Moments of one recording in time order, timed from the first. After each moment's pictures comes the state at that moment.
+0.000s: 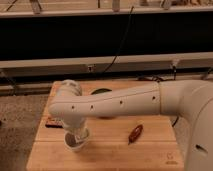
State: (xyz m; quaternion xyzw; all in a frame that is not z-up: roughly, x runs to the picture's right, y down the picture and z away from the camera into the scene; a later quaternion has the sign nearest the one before) arm -0.134 0.194 0.655 -0.14 -0.29 -0.81 0.50
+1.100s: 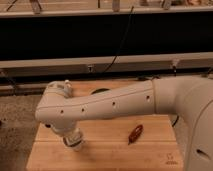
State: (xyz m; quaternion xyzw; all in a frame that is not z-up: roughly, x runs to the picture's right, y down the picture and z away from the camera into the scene) arm -0.161 0.192 0.626 -0.12 -0.28 -0.83 0.46
